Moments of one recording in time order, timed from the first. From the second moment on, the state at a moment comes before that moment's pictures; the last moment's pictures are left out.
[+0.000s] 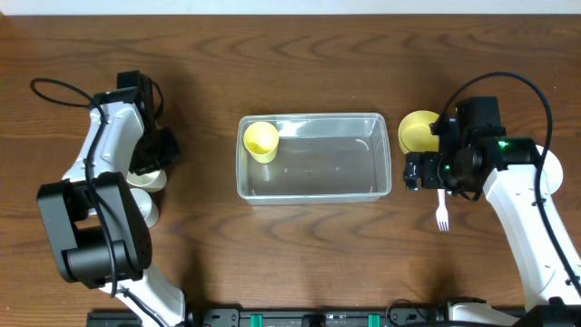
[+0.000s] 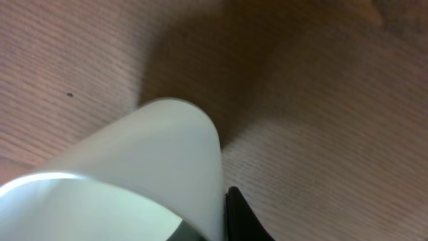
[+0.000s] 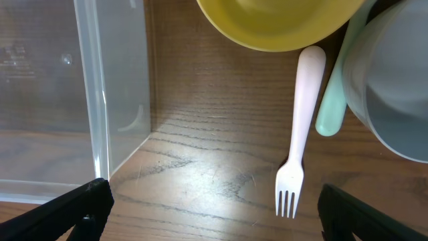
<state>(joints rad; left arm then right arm) 0.16 1.88 1.33 -1.03 -0.08 -0.29 0.03 1.39 1.07 -1.01 -0.11 0.08</state>
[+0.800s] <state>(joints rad) -0.46 1.38 1.36 -1.10 -0.08 -0.27 0.03 1.39 1.07 -1.01 -0.11 0.08</state>
